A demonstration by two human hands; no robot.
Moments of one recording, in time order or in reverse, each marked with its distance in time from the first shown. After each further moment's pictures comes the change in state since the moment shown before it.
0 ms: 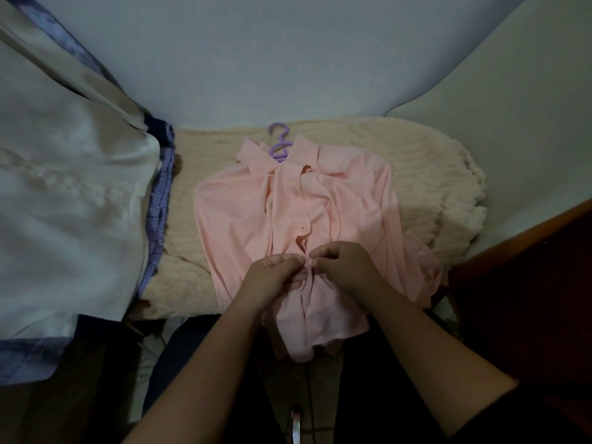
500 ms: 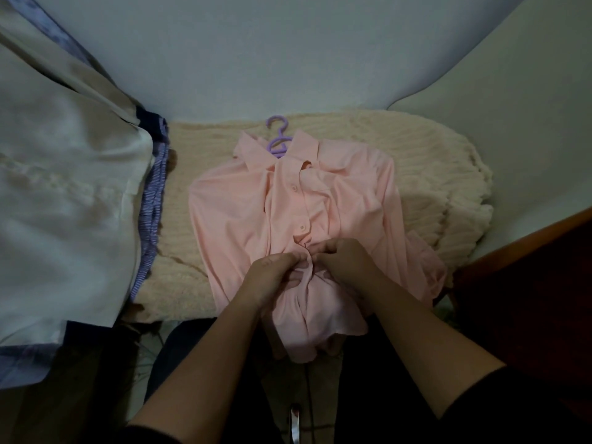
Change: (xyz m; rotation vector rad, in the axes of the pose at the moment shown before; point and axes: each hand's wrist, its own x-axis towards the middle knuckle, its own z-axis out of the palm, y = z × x) left_hand 0.025 -0.010 -0.004 -0.037 -0.007 -0.068; right_hand 0.029 0.013 0.003 0.074 -0.043 0.099
